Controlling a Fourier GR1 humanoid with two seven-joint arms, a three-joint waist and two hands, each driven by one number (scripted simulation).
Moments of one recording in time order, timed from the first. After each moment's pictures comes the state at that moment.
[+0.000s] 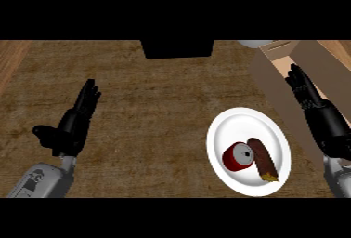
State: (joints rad) left arm -0.22 0.43 -0.34 -1.39 0.42 0.33 -0.16; right arm -0.18 -0.51 0.17 -1.62 -0.17 -0.10 -0.10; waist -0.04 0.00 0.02
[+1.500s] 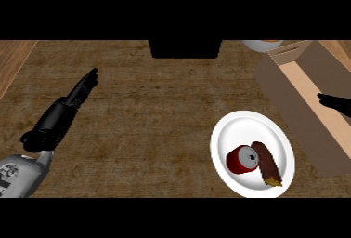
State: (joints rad) left arm -0.27 0.59 -0.34 -1.49 0.23 0.11 -0.14; right arm -0.08 -1.00 0.07 -1.62 0.16 0.43 -0.36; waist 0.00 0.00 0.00
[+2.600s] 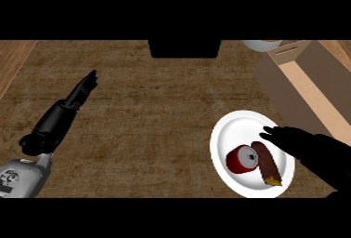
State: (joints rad) left arm -0.22 0.50 -0.24 -1.53 0.13 0.02 -0.10; right arm -0.09 -0.77 0.28 -2.01 0.39 0.68 0.30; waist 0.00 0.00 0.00
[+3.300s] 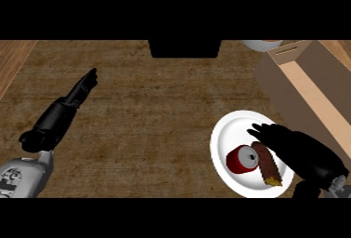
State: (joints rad) left arm -0.22 0.42 -0.15 -1.53 0.05 -0.07 -0.08; right arm -0.11 -0.60 0.34 -1.87 0.70 0.66 0.25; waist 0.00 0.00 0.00
